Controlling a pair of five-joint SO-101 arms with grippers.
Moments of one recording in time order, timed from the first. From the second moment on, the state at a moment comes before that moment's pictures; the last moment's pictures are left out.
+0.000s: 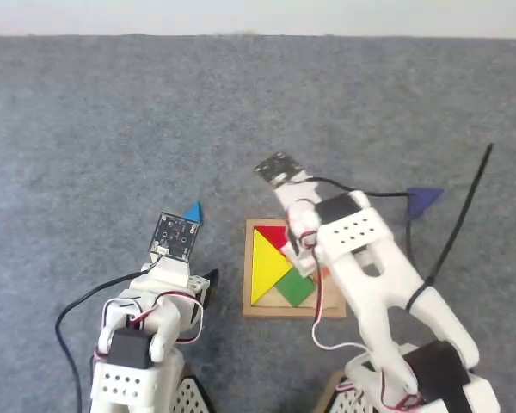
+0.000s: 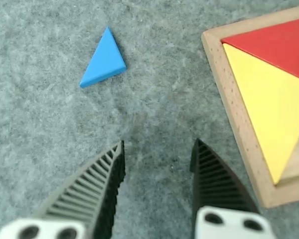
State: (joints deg) left arm 2.3 -102.2 96.9 71.7 -2.2; right arm -27.9 -16.1 38.0 69.1 12.7
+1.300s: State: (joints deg) left arm 2.3 -102.2 96.9 71.7 -2.2; right arm 9.7 -5.8 29.3 65.1 -0.3
